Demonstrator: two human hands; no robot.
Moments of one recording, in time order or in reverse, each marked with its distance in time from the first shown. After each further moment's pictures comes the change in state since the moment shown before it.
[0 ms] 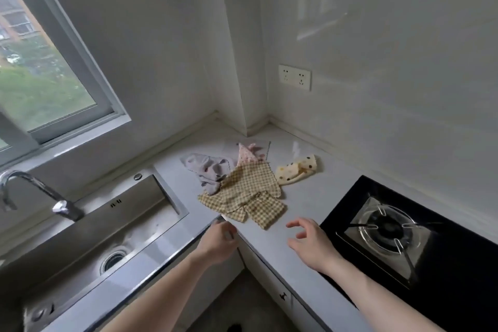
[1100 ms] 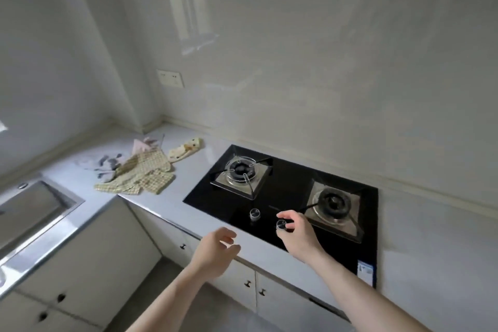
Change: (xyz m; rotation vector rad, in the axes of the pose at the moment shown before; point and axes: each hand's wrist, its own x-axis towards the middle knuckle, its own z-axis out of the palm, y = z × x) left_hand -0.319 0.211 0.223 -0.174 -0.128 0.275; right_hand -0.383 0.179 -0.130 0.182 0.448 0.158
